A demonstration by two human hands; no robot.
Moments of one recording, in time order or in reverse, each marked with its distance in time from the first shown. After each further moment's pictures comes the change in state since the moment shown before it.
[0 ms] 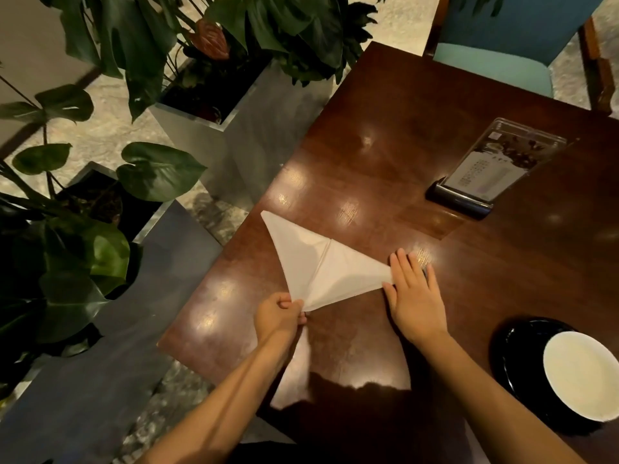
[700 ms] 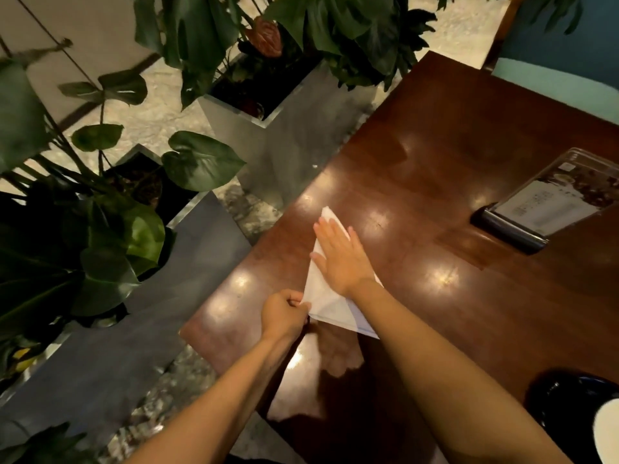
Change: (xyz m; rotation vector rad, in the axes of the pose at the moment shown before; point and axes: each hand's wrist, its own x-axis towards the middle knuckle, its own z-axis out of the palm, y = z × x) left_hand 0.022 0.009 -0.024 0.211 0.037 0.072; right_hand 0.102 -0.143 -0.006 0.073 -0.097 -0.485
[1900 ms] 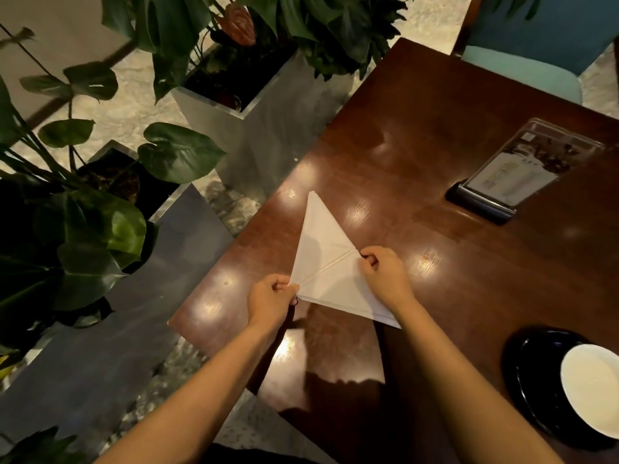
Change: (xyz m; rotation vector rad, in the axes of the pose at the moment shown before) left_hand -0.002 -0.014 -0.002 -0.070 -0.043 0.066; right_hand -0.096 0.033 -0.023 0.645 0.151 0.536
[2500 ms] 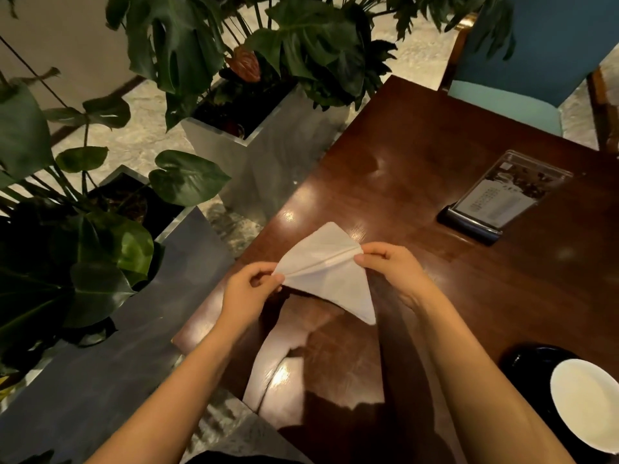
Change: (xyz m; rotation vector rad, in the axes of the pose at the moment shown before) left_hand 0.002 0.039 -0.050 -0.158 -0.097 0.277; right_hand 0.005 -0.038 -0.054 0.688 -0.253 0.004
